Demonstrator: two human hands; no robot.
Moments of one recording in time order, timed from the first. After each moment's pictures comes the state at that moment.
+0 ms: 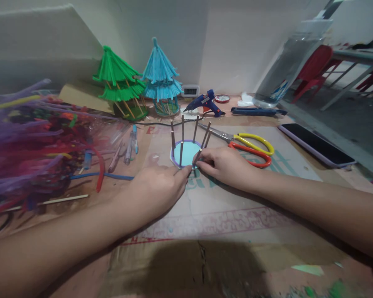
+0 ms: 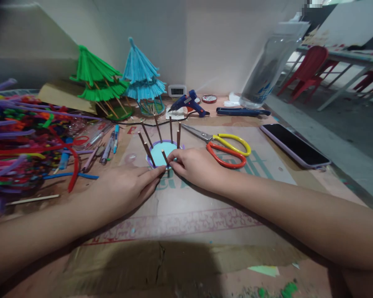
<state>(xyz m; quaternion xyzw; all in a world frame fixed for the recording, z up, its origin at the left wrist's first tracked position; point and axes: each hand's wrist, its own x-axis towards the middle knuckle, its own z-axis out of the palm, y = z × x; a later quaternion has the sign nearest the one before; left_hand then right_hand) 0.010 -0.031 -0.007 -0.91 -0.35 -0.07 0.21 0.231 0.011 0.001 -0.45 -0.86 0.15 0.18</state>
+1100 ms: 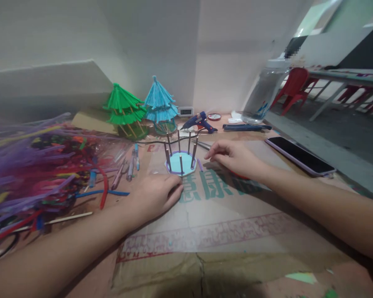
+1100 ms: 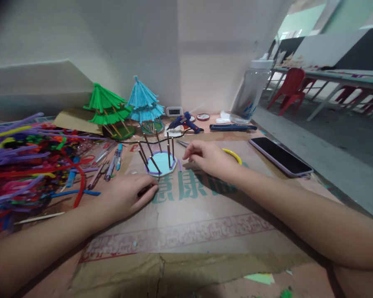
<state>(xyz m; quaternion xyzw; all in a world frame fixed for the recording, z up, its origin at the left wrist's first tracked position) 0.002 -0.013 -0.003 -0.91 -0.41 -0.10 0.00 0.276 0.040 0.020 -0.47 -0.79 0.26 0.30</state>
